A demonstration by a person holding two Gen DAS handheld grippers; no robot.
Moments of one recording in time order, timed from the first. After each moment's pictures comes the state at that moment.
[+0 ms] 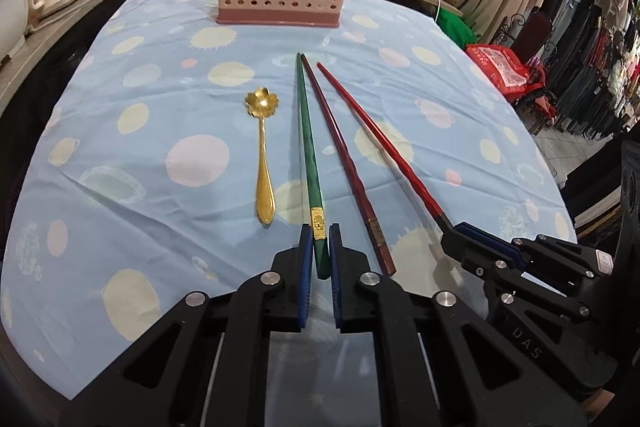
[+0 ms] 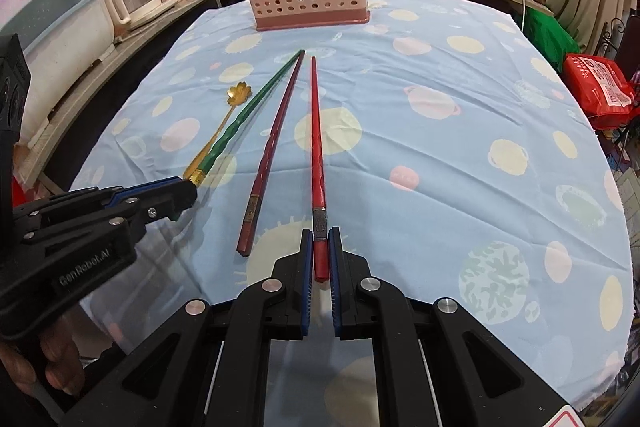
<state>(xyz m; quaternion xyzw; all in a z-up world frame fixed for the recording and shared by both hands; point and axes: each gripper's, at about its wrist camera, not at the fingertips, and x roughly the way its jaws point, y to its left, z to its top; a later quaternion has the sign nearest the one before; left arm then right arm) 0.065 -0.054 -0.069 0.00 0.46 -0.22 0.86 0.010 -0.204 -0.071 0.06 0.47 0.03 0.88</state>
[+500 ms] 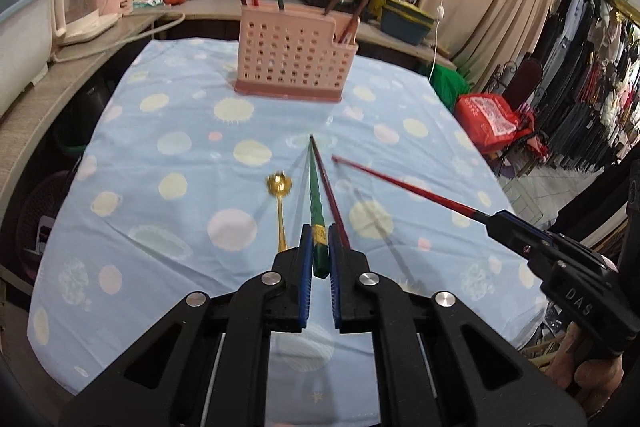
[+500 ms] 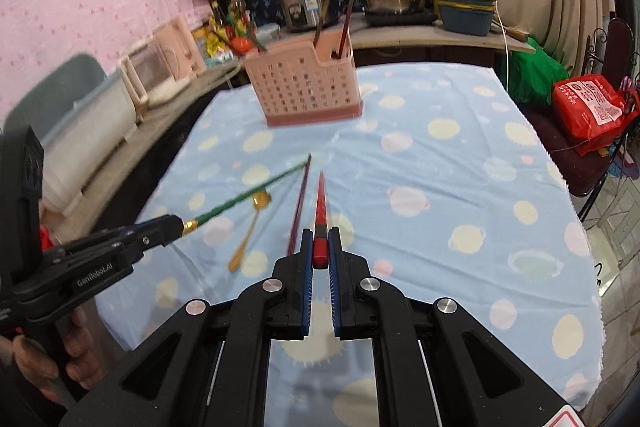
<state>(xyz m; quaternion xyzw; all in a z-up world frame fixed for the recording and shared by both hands) 0.066 -0.027 0.006 -0.04 0.40 -0.22 0.89 0.002 -0.235 0.020 0.12 0.37 0.03 0.92</state>
